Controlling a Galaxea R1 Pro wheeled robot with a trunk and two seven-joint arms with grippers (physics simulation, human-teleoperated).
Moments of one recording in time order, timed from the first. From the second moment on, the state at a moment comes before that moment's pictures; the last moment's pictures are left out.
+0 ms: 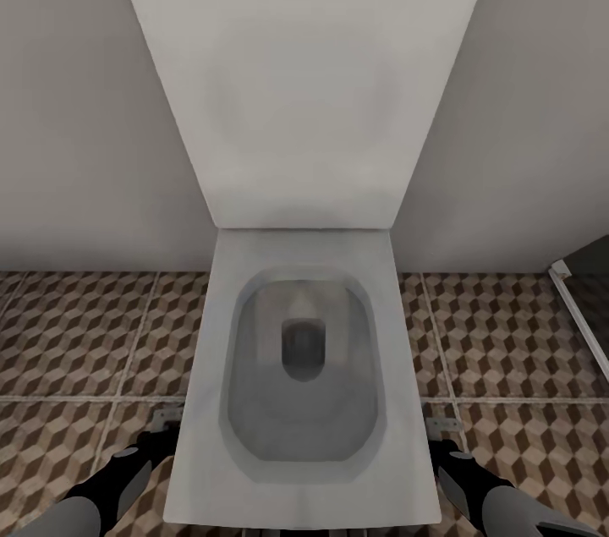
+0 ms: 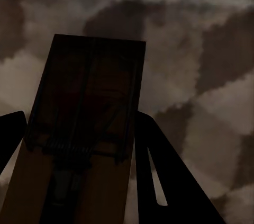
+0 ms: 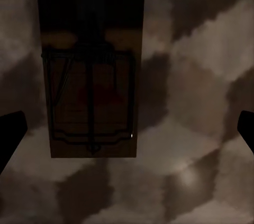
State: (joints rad) left arm -0.60 0.16 -0.09 -0.26 0.21 -0.01 -0.08; right arm -0.67 -0.08 -0.16 -0.08 0.13 -0.04 0.03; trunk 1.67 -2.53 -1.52
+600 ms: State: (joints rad) left arm -0.60 0.15 -0.09 -0.23 0.21 -0.01 -0.08; right arm -0.67 -0.08 -0.16 -0.08 0.13 -0.04 0.03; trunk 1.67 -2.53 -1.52
